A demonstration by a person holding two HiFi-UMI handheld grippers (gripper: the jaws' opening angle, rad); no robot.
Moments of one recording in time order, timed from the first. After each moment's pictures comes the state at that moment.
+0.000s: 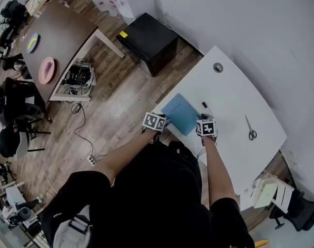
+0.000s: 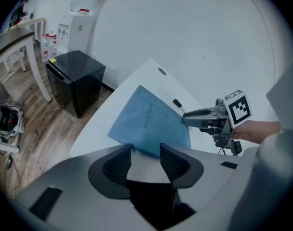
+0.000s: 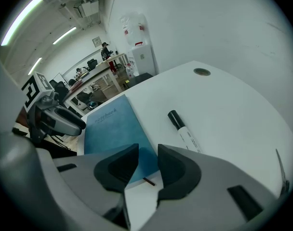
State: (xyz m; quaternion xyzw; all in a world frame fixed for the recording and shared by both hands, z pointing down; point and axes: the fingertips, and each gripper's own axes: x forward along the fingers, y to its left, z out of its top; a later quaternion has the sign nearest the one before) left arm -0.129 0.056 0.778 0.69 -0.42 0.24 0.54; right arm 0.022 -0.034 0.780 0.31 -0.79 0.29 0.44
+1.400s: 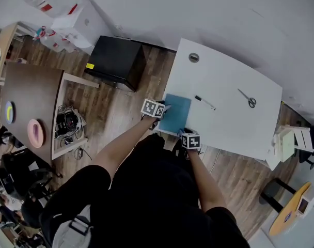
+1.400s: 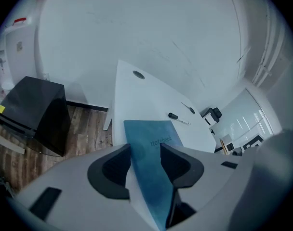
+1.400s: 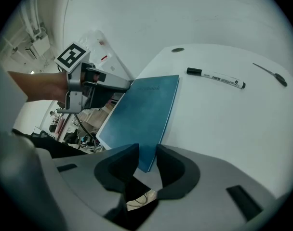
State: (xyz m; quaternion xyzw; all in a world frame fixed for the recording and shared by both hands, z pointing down) left arm -0.137 -0.067 0.776 0.81 -0.25 0.31 0.43; right arm -0.058 0.074 0.789 0.46 -0.69 0.47 0.32
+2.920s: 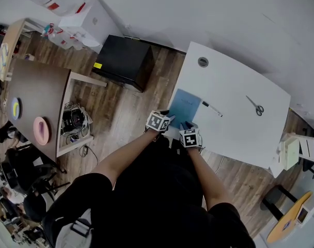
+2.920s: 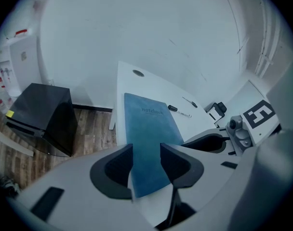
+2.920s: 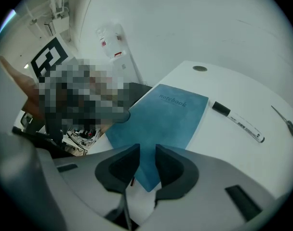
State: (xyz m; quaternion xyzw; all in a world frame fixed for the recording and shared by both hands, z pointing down) left arm -0.154 -0.039 0.782 0.81 -0.27 0.33 0.41; right arm -0.093 0.007 0.780 0.44 -0.74 0.36 0.37
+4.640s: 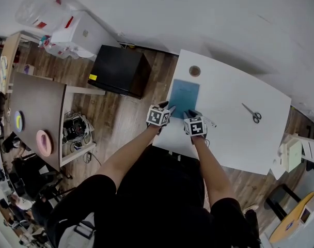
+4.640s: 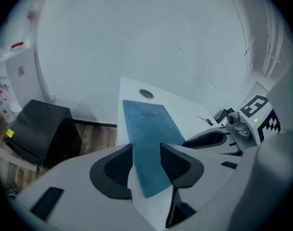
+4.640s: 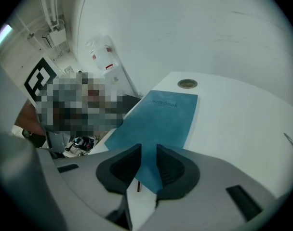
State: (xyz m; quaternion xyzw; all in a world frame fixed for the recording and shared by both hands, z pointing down) left arm -0.106 -0.159 0.778 0.81 -0.33 0.30 0.39; right arm -0.028 -0.125 0.773 0.45 -0.75 0.37 0.32
